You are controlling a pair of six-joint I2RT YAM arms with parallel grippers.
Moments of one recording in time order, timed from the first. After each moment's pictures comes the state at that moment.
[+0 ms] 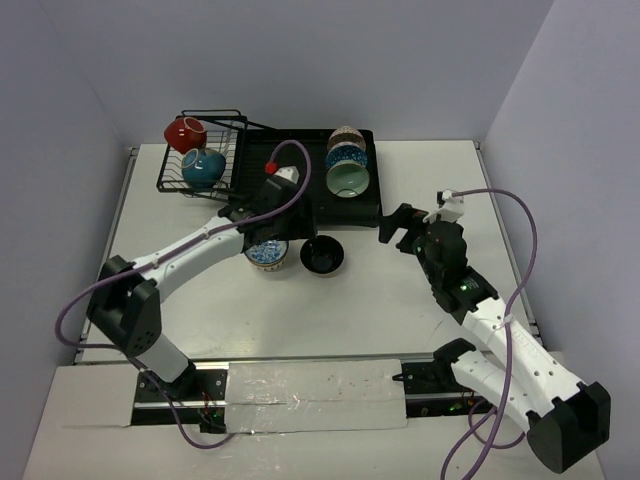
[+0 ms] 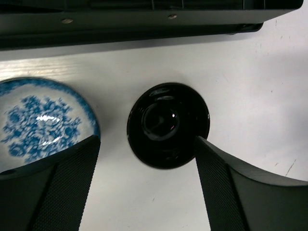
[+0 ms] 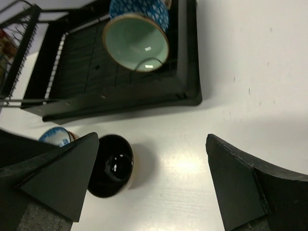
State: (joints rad) left arm -0.70 1.56 1.22 -0.44 -0.13 -0.62; right arm 0.44 0.81 0.62 -0.07 0.29 0.54
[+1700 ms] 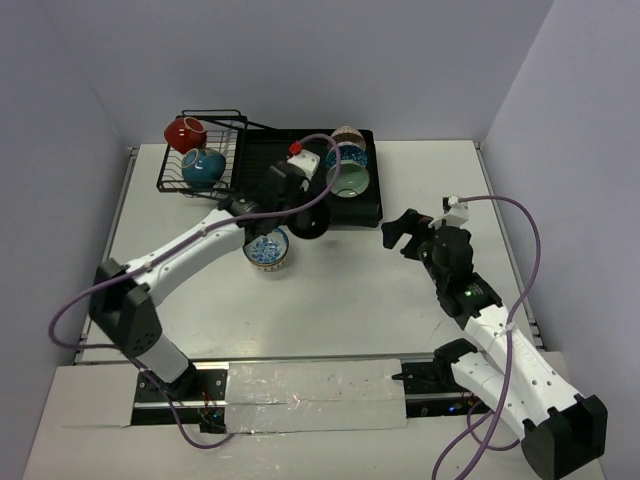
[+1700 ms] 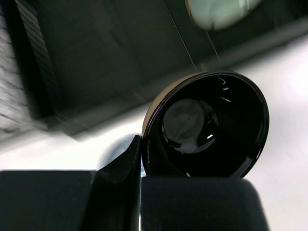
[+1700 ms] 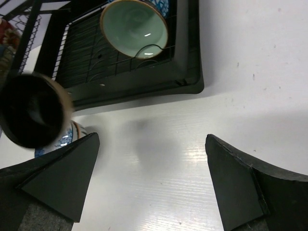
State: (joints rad) left arm -0.74 1.62 1.41 -0.51 -0.35 -0.12; right arm 0.35 0.75 0.55 -0.10 0.17 0.57
